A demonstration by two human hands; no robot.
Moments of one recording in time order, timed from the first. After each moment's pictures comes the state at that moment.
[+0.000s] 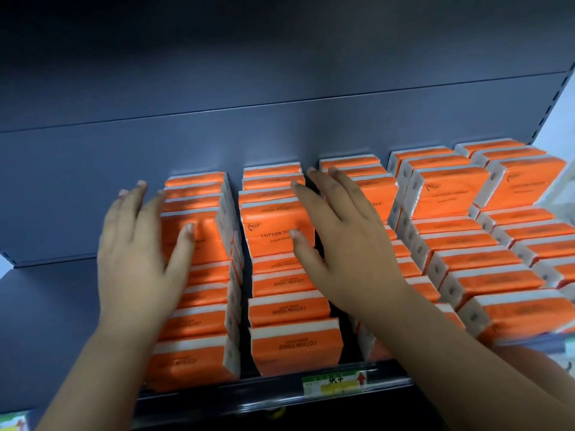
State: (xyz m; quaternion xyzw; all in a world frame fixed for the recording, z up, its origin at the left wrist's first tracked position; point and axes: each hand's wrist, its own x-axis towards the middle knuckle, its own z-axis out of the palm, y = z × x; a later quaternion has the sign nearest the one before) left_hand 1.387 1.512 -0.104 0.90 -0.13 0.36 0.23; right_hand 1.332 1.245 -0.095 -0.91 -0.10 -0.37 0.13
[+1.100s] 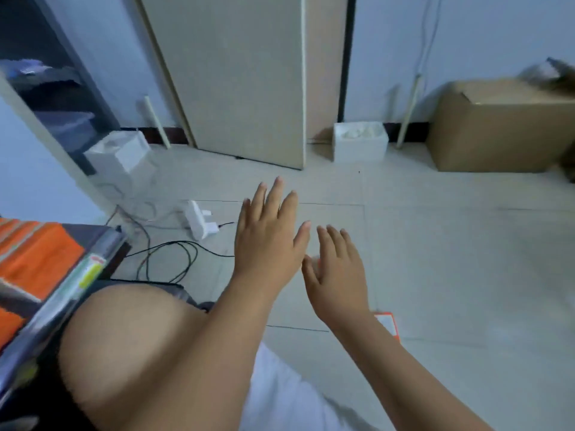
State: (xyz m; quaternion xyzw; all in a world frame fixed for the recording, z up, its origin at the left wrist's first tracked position) left_hand 0.889 0.998 -0.164 0.61 -0.77 0.07 0.20; right_hand 0.759 1.026 -0.248 -0.68 0.66 -0.31 0.08
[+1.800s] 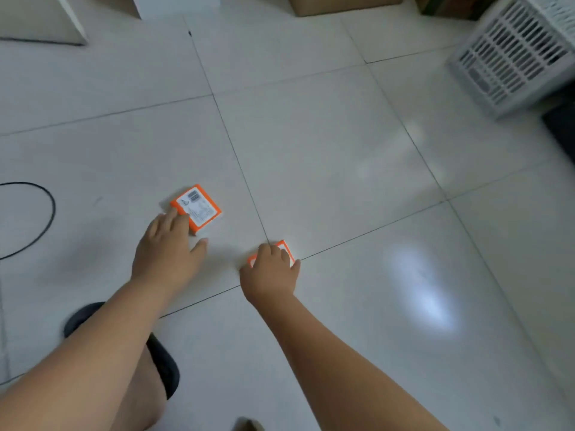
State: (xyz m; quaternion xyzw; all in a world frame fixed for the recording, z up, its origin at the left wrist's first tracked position) left_hand 0.788 0.862 -0.433 0.55 -0.80 -0.22 -0.05; right_hand 0.648 0.974 -0.477 -0.38 0.86 -0.02 0.33
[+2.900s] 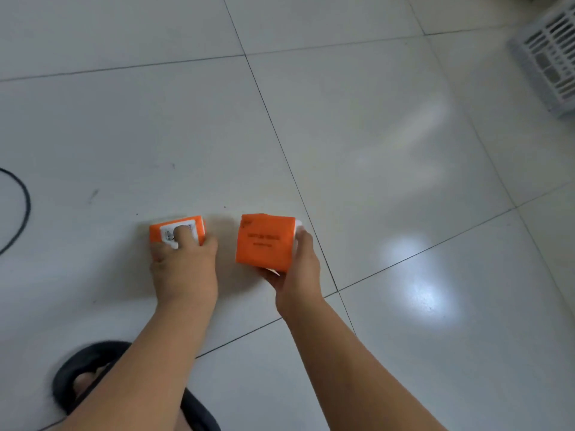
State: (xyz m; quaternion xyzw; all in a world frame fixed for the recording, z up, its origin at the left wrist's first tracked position) left_hand 0.834 0.800 -0.587 0.55 -0.82 -0.07 -0.17; right_hand 0.692 0.872 -0.556 0.16 0.64 -0.58 0.48
